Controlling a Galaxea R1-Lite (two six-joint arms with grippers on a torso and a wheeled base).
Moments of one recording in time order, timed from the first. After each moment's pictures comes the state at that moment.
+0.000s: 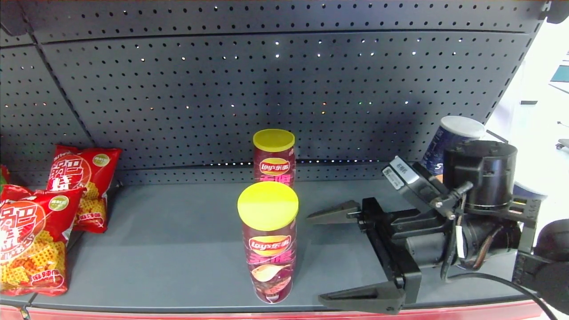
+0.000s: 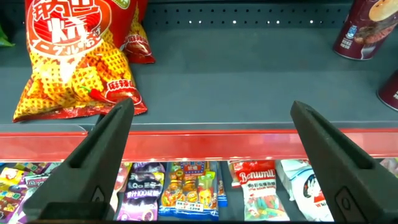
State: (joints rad) left arm 0.00 0.00 0.00 0.00 0.00 -0.01; right arm 0.66 1.66 -0.71 -0.64 0.92 -0.24
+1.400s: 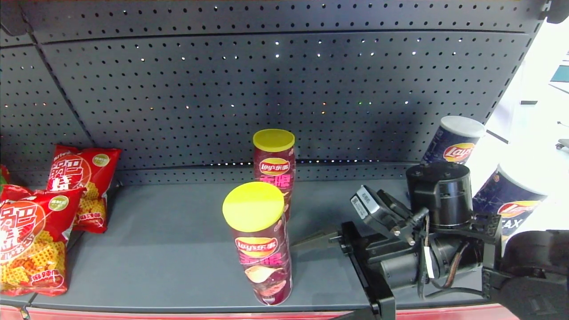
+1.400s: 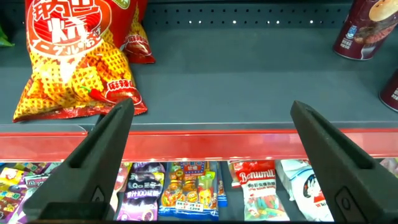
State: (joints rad) left arm 0.00 0.00 0.00 0.00 0.00 -0.01; right arm 0.72 1.74 -0.69 -0.64 0.92 -0.25
